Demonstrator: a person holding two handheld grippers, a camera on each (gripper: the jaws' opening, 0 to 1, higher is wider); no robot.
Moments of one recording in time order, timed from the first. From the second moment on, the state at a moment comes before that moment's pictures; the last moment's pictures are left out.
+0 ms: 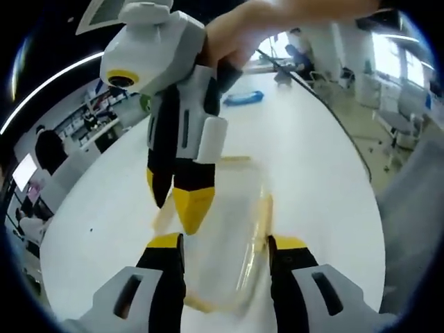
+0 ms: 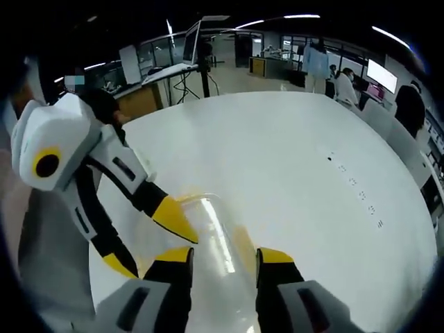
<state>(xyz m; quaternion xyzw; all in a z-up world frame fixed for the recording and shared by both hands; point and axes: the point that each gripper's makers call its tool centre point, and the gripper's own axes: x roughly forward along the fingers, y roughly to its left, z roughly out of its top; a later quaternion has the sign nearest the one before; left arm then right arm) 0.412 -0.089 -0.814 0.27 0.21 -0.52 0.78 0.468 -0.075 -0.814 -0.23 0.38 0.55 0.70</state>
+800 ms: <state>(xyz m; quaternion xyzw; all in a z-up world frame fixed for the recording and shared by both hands) 0.414 -0.090 -0.815 0.26 0.22 -0.53 0.78 0.467 -0.073 -0.823 -0.28 0.50 0.59 0.57</state>
